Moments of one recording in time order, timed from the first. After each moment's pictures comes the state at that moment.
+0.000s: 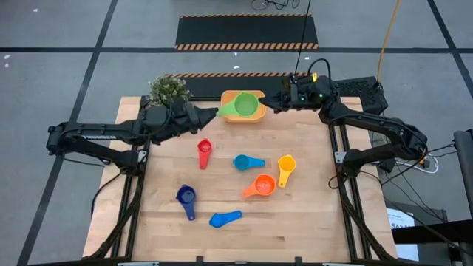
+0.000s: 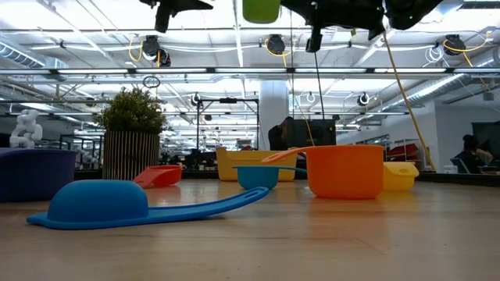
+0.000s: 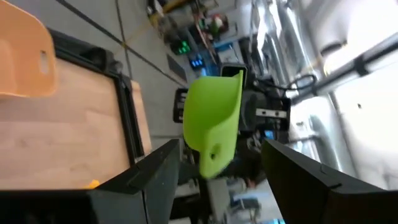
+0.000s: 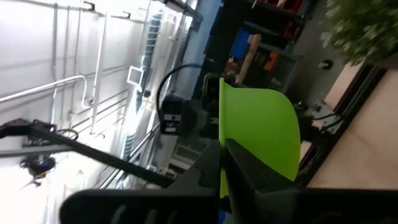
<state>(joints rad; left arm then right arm) 0.07 1.09 0.94 0.12 -0.34 -1.28 -0.55 1.25 0.89 0.58 -0.63 1.36</state>
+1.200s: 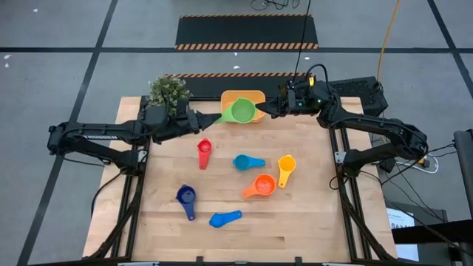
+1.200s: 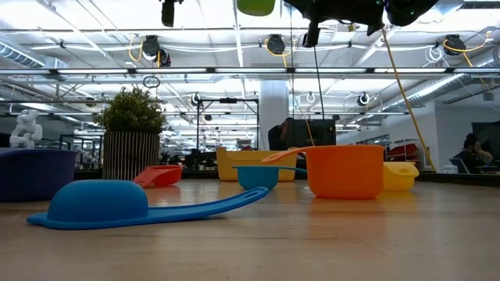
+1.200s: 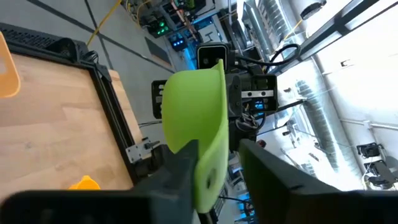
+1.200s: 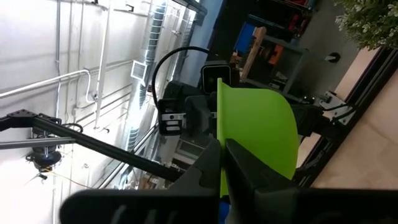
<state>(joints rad) 0.07 1.10 0.94 0.18 -0.22 -1.15 -0.48 1.25 0.88 0.58 -0.57 1.35</state>
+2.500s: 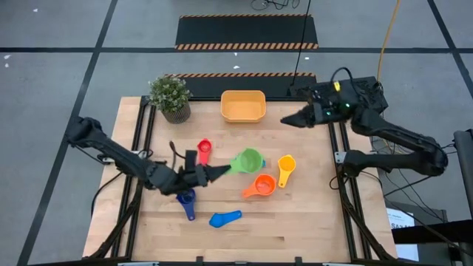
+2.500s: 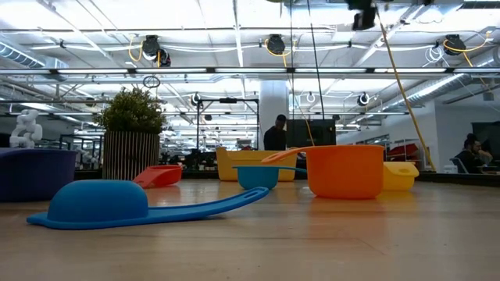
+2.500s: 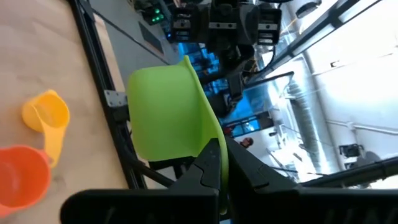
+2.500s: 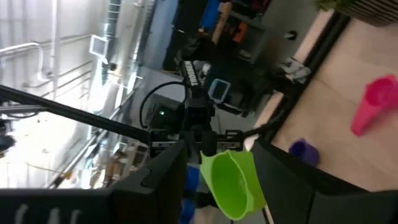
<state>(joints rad) -0.49 1.39 0.94 0.53 -0.77 -1.22 -0.45 0.86 0.88 -0.05 -0.59 1.20</state>
